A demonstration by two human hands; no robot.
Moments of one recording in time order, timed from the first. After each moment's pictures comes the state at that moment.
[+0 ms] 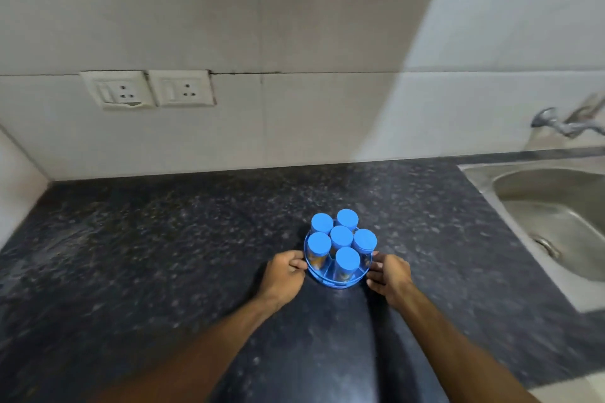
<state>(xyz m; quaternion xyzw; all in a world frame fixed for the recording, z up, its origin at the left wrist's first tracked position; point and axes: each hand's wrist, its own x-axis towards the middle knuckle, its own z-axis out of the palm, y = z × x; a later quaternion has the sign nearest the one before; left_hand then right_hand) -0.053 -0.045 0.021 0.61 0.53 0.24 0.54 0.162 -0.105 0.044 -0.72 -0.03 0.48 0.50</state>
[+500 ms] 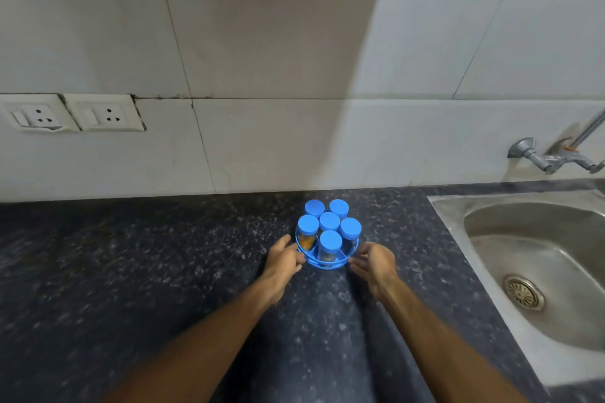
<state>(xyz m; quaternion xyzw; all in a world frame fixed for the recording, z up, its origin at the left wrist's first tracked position) 0.136 0.015 0.065 0.37 0.55 0.31 0.69 0.320 -0.032 0.065 -0.68 -0.09 0.49 0.54</state>
